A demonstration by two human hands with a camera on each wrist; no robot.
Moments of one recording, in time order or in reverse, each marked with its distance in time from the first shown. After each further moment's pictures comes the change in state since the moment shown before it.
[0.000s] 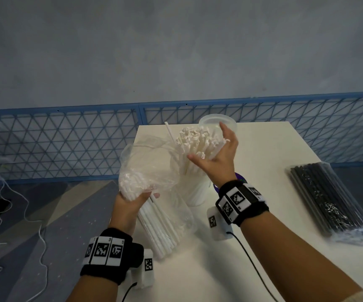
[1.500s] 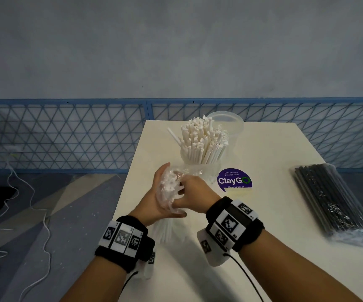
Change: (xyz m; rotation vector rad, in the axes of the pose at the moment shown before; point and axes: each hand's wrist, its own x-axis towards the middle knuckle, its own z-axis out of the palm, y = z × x) left_hand -0.017 0.006 0.020 0.431 -0.527 0.113; right_hand -0.068 -0.040 0.025 -0.301 -0.809 -0.020
